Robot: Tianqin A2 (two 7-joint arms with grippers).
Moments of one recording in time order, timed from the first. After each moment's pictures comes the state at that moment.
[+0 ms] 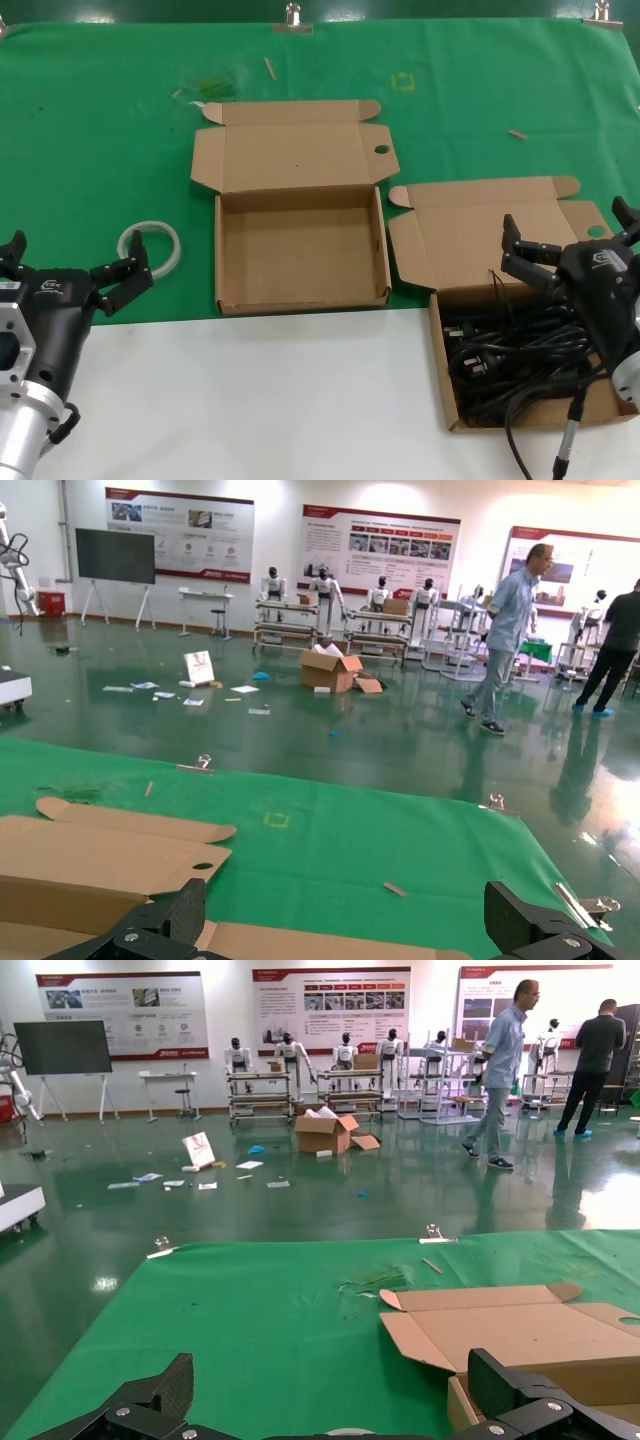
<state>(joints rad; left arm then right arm) 0.00 -0.30 1.60 -1.60 -1.80 0.00 0.00 0.00 0.32 -1.60 1.60 1.80 -0.03 -0.02</state>
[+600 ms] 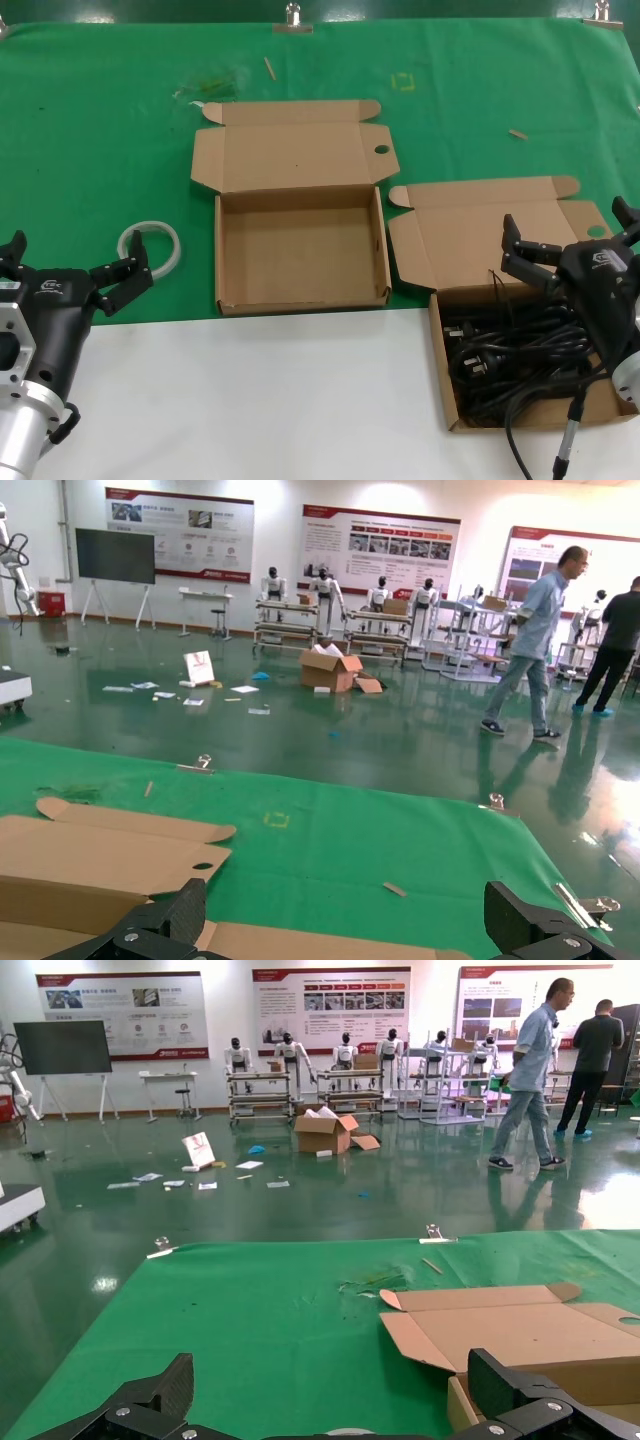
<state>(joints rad) 0.00 -0.30 1.60 -1.60 -1.80 0.00 0.00 0.00 0.32 -1.60 1.60 1.80 -0.03 -0.02</state>
